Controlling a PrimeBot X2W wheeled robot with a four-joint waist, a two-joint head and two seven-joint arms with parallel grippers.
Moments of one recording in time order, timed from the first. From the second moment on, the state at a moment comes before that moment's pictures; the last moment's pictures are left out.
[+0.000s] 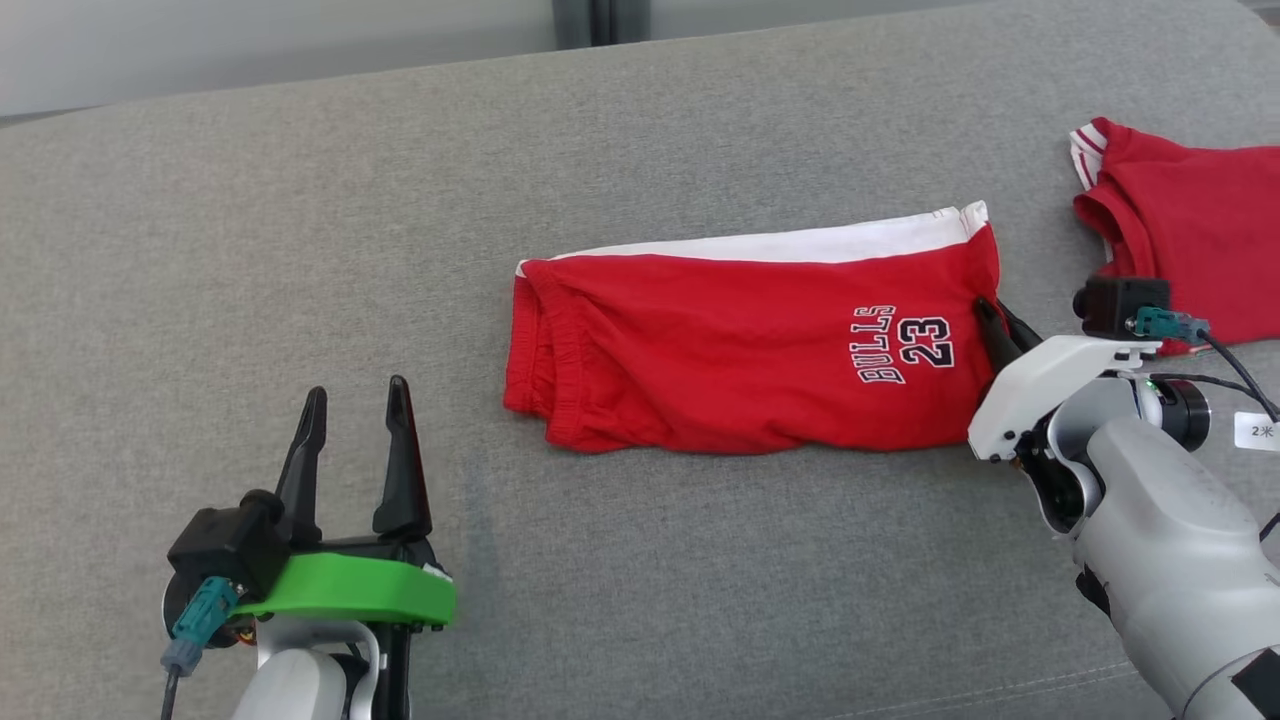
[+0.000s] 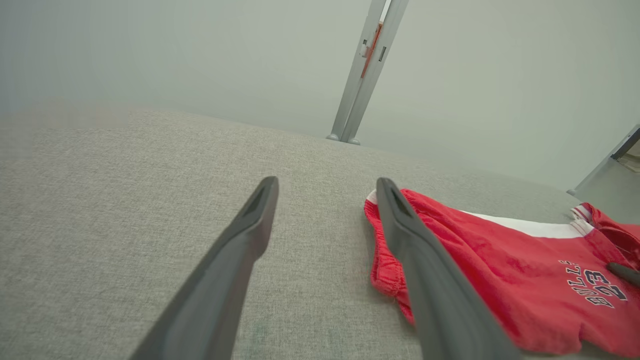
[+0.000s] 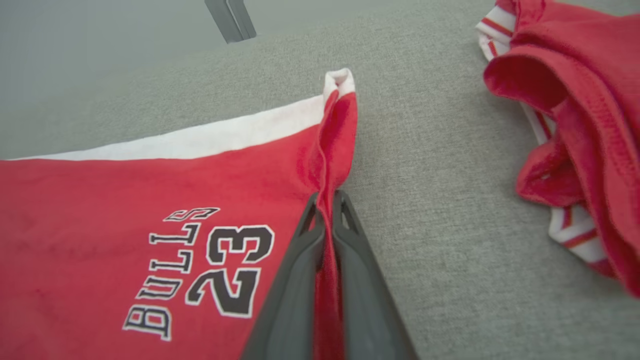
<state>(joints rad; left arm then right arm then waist) -0.13 0.14 -0.26 0.09 -0.50 0.11 -0.25 -0.70 -0.26 0.39 0.99 0.65 0.13 -0.17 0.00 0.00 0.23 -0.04</state>
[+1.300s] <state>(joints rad) -0.10 0.11 -0.28 0.14 -0.50 0.10 -0.26 -0.69 -0.06 0.62 0.81 0.72 0.13 -0.02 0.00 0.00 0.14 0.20</state>
